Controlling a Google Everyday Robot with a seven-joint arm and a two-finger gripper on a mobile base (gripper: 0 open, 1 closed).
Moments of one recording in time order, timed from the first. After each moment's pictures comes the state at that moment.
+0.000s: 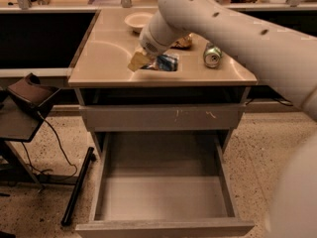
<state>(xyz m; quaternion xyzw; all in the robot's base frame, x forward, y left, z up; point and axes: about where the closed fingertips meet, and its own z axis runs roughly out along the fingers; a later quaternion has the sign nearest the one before) 0.716 0.047 0.876 -0.55 0.75 0.05 0.37</state>
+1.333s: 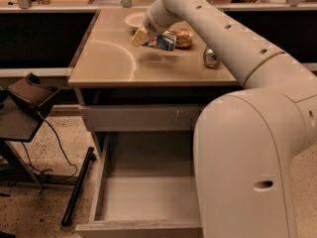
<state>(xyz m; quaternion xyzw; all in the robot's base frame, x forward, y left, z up) 0.851 0.038 0.882 -0.51 0.75 0.03 0.43</state>
